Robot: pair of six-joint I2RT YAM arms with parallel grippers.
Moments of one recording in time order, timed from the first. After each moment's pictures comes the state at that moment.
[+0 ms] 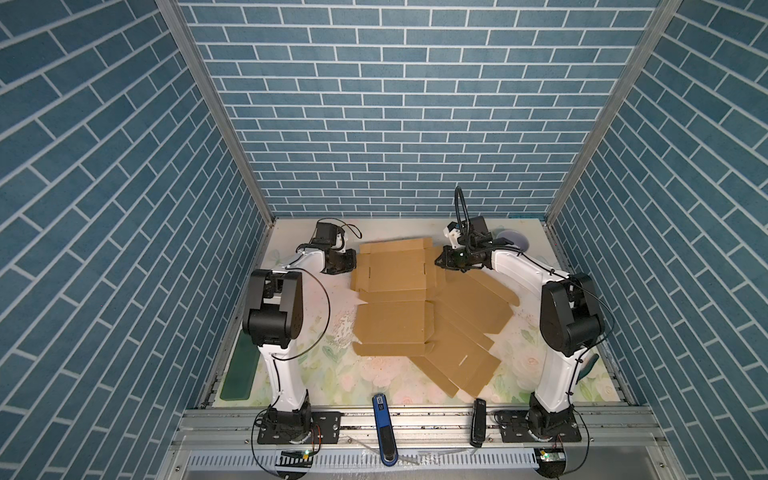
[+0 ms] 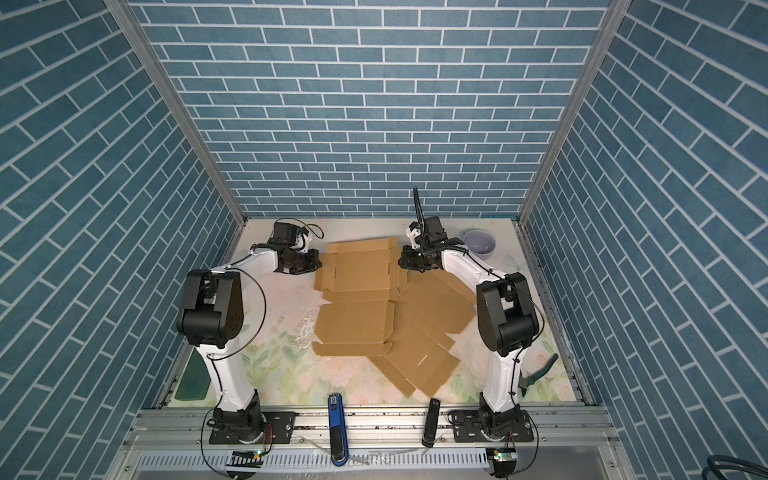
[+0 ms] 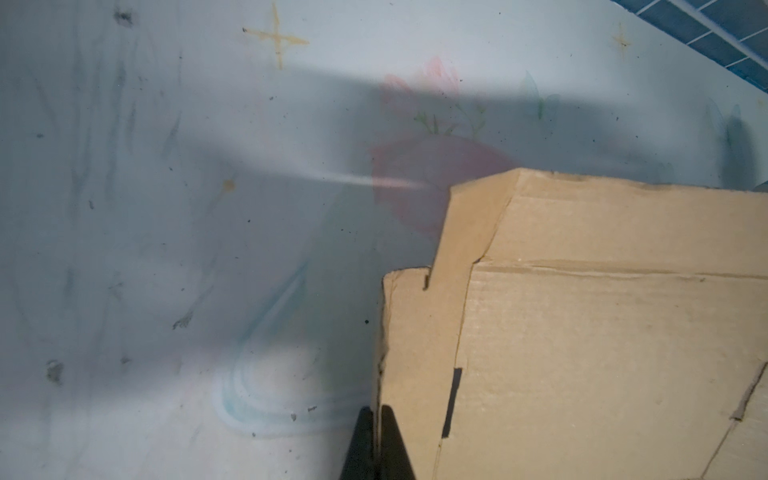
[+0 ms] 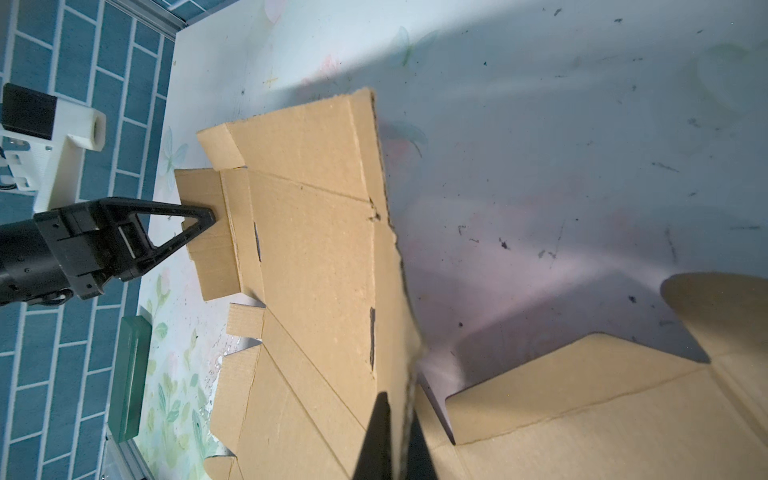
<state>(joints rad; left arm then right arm) -0.10 1.97 1.36 -0.38 0.34 -0.26 0.42 1.91 1.46 -0.45 -0.44 0.36</state>
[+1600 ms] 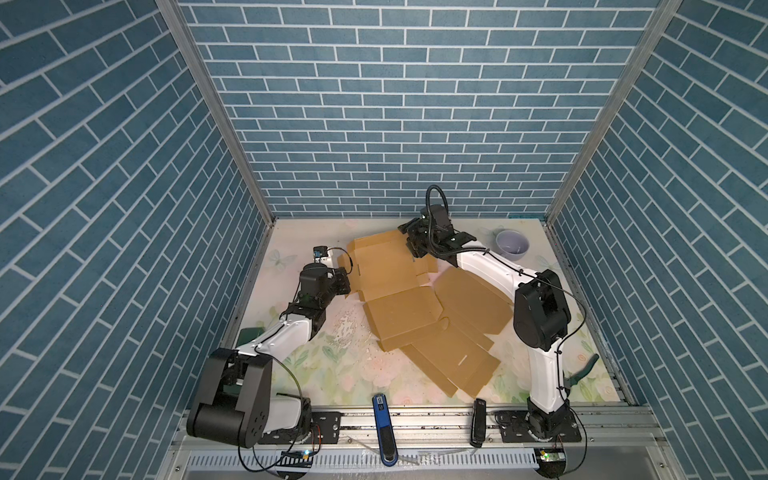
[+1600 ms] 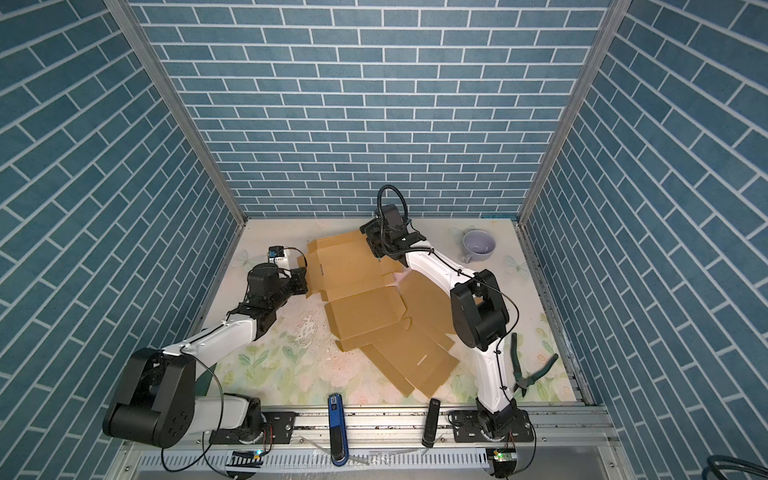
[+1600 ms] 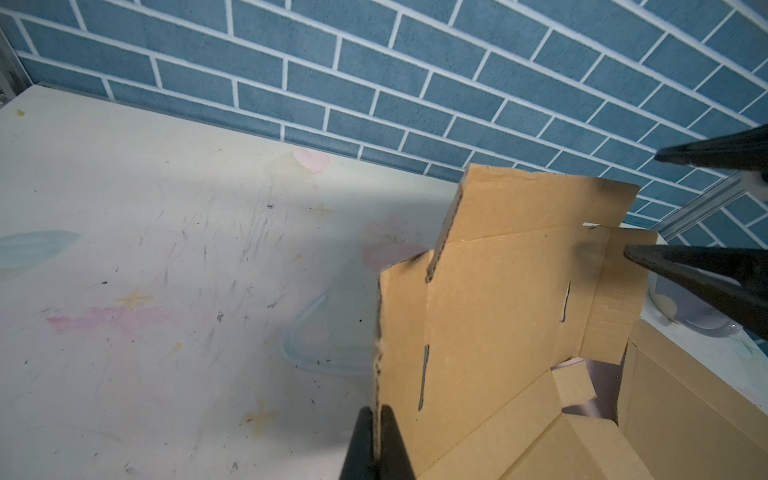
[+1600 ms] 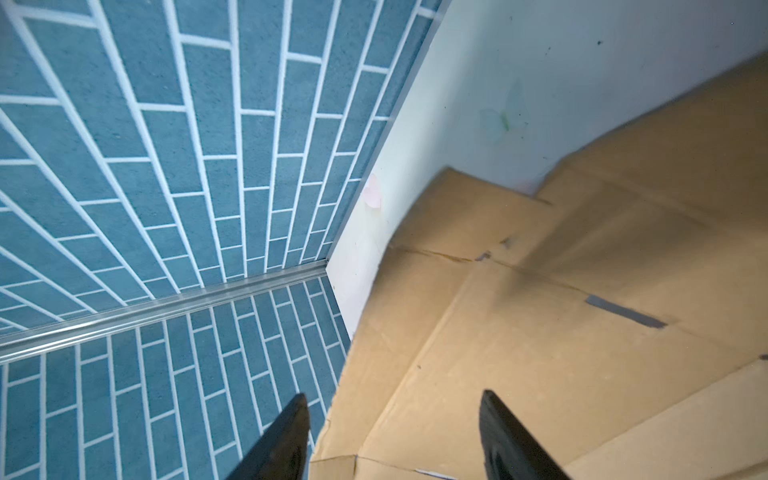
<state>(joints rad) -0.20 1.33 0.59 0.33 0.07 -0.34 0.66 2.08 1.78 -0.24 -0.10 1.45</state>
